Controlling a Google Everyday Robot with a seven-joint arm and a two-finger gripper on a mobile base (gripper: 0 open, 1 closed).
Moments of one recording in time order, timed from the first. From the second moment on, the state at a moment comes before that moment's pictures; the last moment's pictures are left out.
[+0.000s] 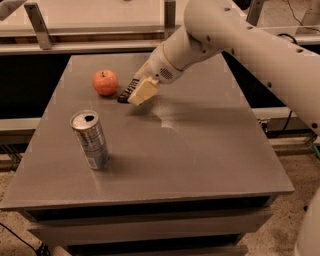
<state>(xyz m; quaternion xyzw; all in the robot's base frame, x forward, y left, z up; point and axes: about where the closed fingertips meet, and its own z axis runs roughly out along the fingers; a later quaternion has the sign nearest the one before) 0.642 0.050 0.876 -0.63 0.68 0.17 0.33</state>
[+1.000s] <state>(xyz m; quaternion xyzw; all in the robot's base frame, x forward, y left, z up) 0.672 0.080 0.856 -0.62 0.68 0.19 0.34</state>
